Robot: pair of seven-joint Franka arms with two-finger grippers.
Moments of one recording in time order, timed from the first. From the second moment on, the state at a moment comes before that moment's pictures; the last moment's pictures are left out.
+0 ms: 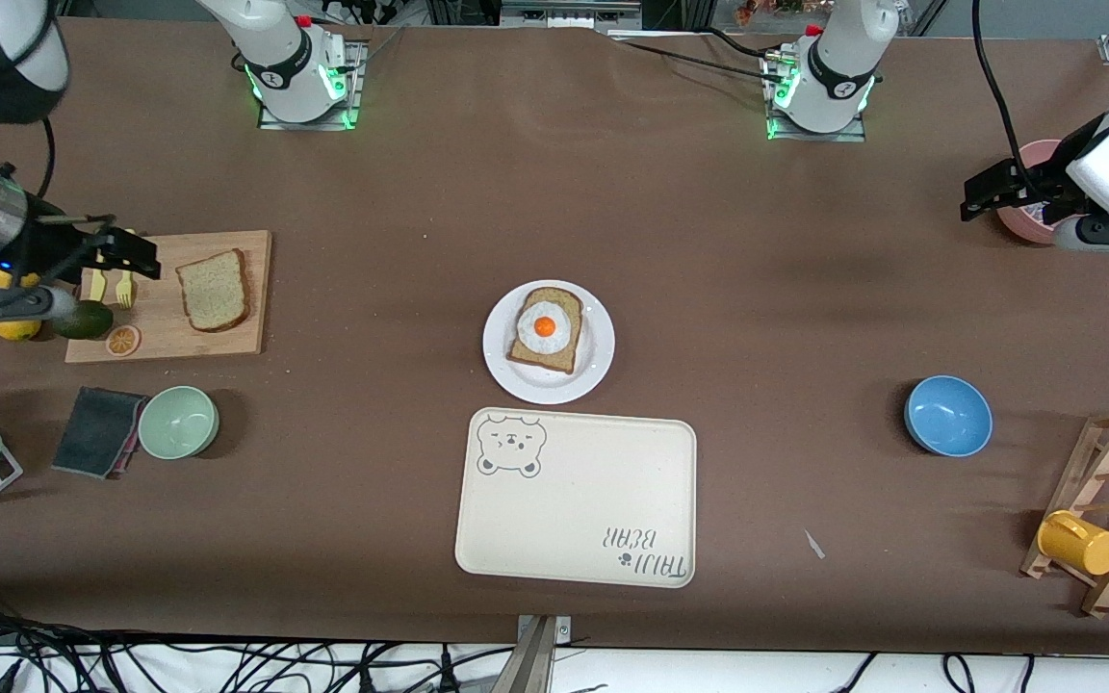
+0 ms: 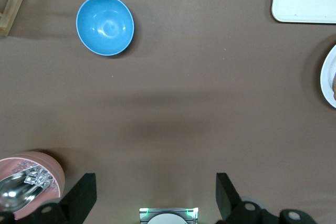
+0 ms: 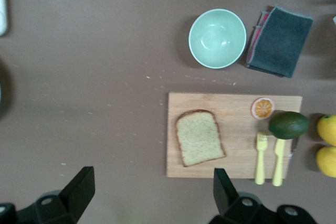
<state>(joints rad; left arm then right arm) -0.09 -0.03 0.07 -1.66 -0.01 1.47 0.00 0.04 0.17 0.04 -1.59 -0.08 1.61 -0.04</state>
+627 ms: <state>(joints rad) -0.08 -0.03 0.07 -1.66 -0.01 1.47 0.00 0.11 0.16 0.04 -2.06 -0.30 2.05 0.13</state>
